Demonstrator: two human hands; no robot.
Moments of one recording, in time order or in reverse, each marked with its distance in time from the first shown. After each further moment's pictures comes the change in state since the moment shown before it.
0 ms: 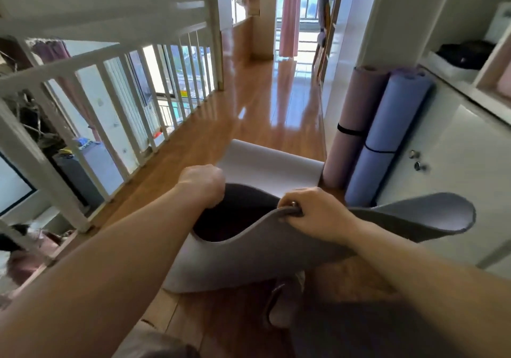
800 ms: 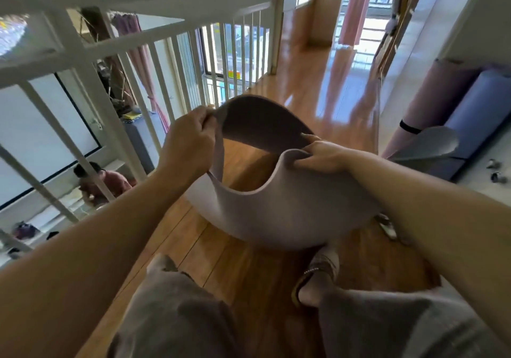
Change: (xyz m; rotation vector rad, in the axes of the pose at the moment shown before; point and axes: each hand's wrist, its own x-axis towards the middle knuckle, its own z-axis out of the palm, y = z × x) left_hand -0.104 -0.095 -0.001 -0.859 0.741 -0.215; right_hand 0.111 -0.053 0.004 -0.133 -0.347 0.149
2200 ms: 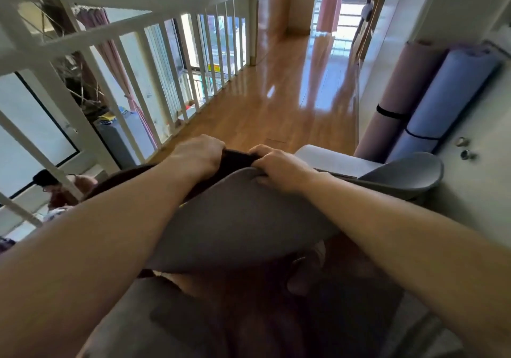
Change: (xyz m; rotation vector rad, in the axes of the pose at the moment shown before) left_hand 0.021 0.005 0.065 0.701 -0.668 0.137; right_hand -0.013 -0.016 0.048 -0.110 0.188 -0.328
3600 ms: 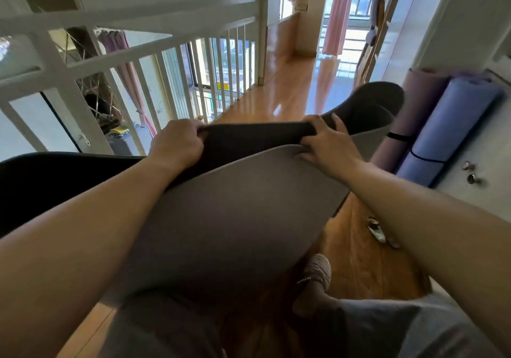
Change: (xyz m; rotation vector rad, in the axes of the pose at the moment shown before) left_hand -0.014 -0.047 -0.040 -0.415 0.379 -0.115; right_hand -0.012 0.045 -0.058 -0.367 0.380 0.180
